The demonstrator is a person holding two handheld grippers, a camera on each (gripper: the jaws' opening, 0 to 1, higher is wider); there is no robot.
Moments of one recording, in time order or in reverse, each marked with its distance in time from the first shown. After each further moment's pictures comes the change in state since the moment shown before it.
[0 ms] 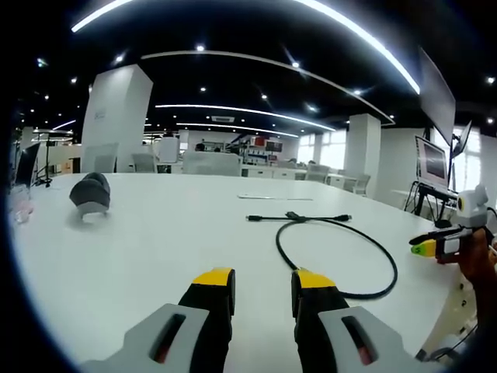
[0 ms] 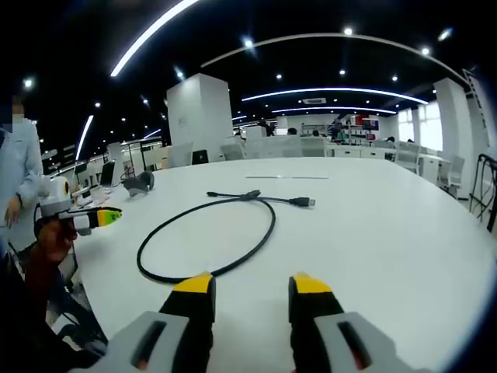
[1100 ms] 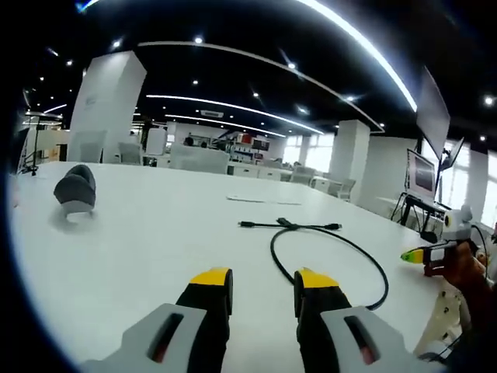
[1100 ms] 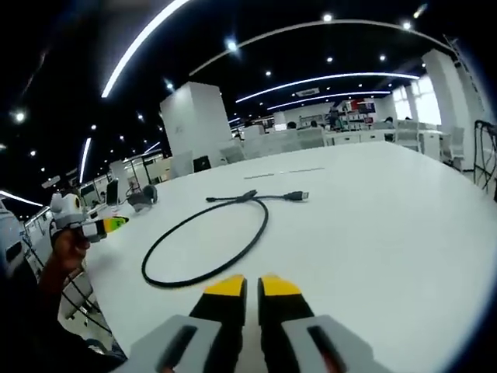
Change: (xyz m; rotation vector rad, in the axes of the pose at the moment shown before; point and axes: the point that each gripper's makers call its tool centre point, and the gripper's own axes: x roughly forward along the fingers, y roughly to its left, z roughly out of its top) left arm 0.011 0.012 0.017 -0.063 0.018 -0.094; right arm -0.004 -0.014 0.000 0.125 0.015 0.047
